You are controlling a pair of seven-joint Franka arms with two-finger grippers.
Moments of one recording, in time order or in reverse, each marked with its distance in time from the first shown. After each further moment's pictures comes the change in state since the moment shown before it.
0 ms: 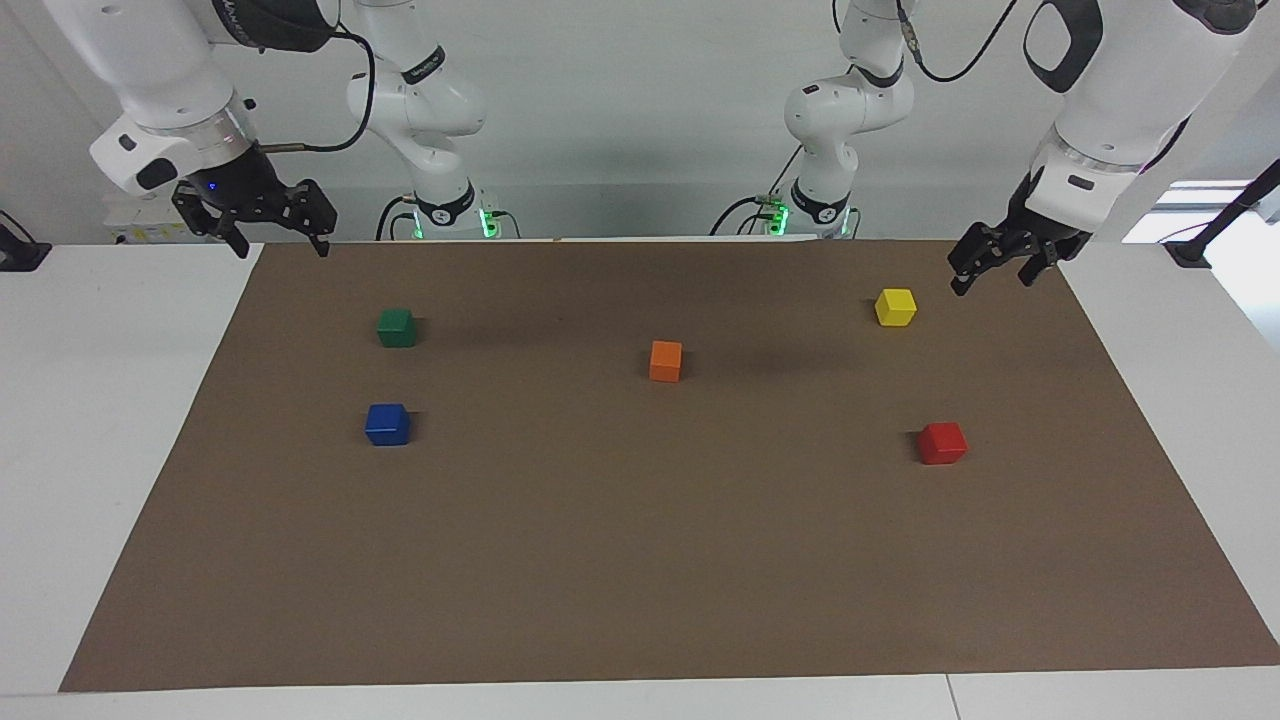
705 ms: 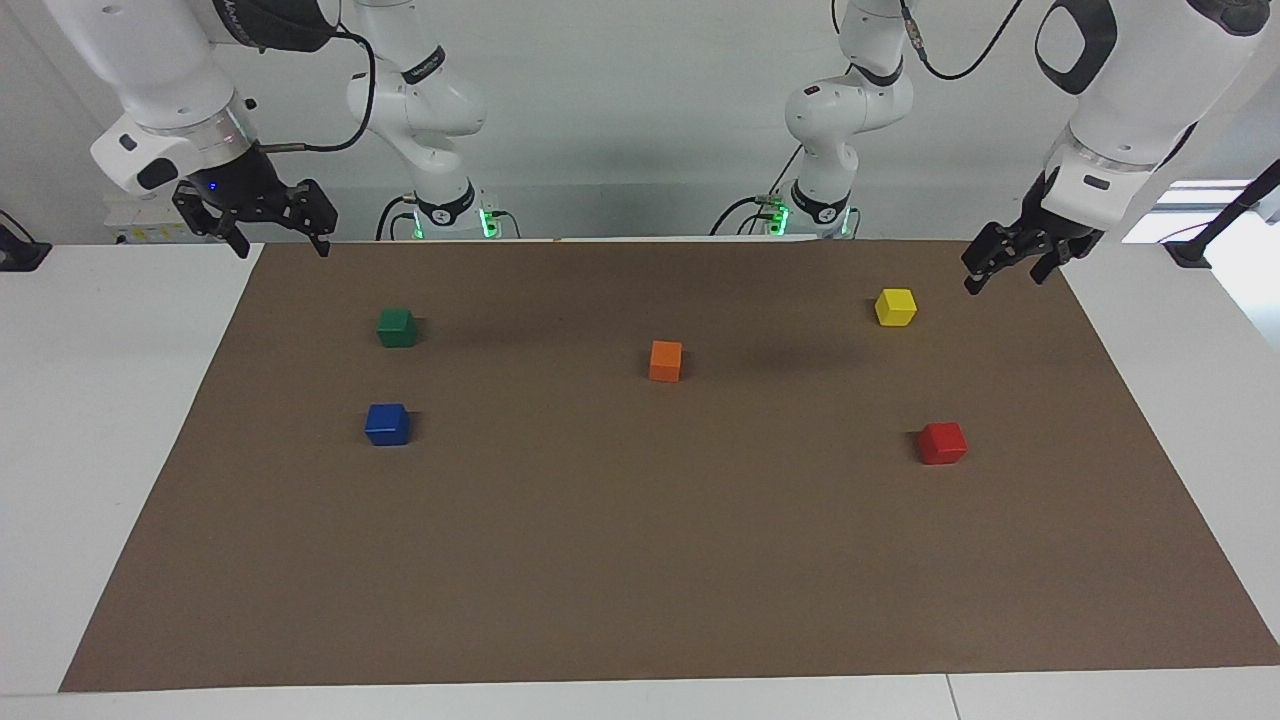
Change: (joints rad) left arm 0.040 -0.033 0.003 -0.085 0.000 0.091 0.024; right arm 0.002 0.000 0.001 0.000 0.000 0.000 0.000
